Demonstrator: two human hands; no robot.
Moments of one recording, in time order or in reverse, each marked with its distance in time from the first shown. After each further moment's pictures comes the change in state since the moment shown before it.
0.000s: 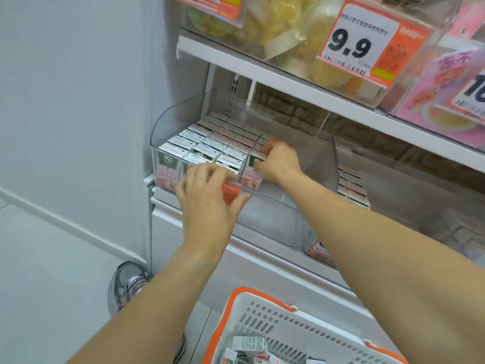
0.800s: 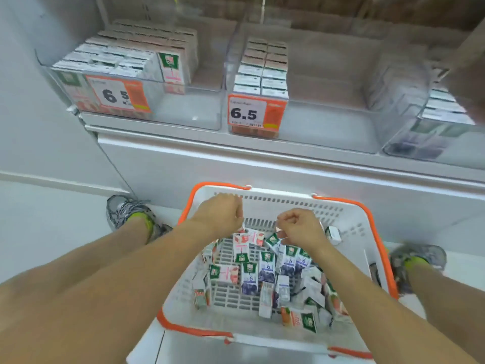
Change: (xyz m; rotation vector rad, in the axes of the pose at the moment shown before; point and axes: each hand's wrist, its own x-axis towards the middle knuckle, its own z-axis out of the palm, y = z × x) left_hand -0.193 0.056 0.041 0.334 -1.276 0.120; right_hand -0.341 0.250 0.038 0.763 -0.318 0.643
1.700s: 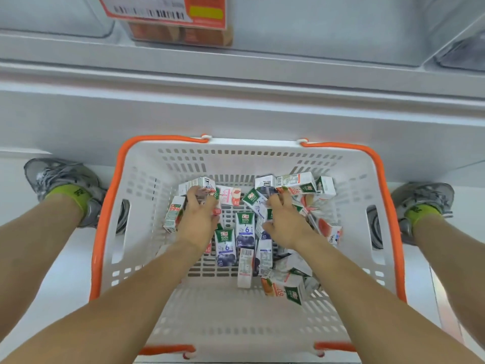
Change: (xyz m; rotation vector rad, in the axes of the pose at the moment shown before) left_hand 0.045 -0.037 0.192 -0.194 0.034 -0.197; right_hand 0.070 0.135 0.009 -0.776 -0.294 -0.035
